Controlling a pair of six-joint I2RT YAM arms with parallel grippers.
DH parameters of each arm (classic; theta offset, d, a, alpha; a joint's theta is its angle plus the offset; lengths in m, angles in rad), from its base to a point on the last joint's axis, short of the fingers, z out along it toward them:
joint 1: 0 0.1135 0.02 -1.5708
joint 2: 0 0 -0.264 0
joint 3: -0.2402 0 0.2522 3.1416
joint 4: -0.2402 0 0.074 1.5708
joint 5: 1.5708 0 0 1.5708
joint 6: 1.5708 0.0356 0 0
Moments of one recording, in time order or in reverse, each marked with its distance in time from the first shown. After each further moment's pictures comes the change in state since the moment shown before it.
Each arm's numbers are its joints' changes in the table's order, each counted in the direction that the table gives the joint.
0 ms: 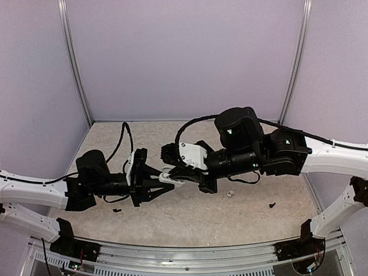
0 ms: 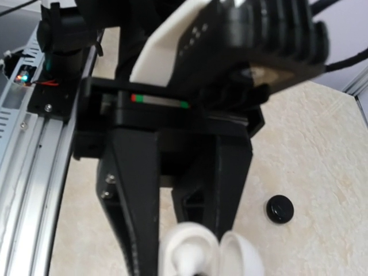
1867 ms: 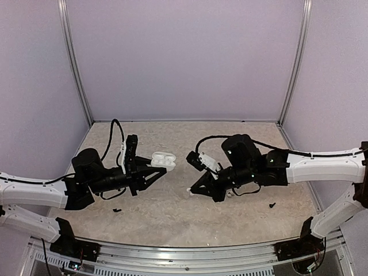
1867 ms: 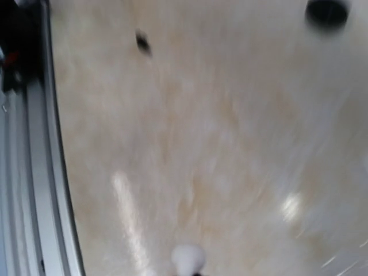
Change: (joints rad) left arm 0.102 -0.014 0.045 0.064 -0.114 -0.195; right arm -0.238 0.014 0.410 0.229 -0.205 0.481
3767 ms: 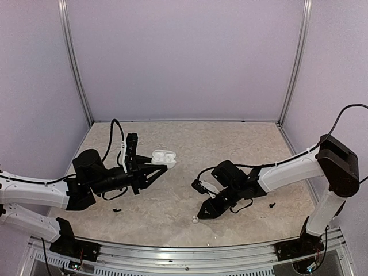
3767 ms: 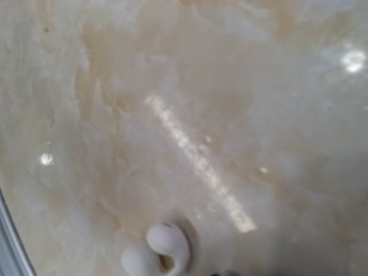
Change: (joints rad) left arm -0.015 0.020 -0.002 0.034 -0.059 -0.033; right arm -0.082 0.267 0.142 0.095 -0.131 0.282
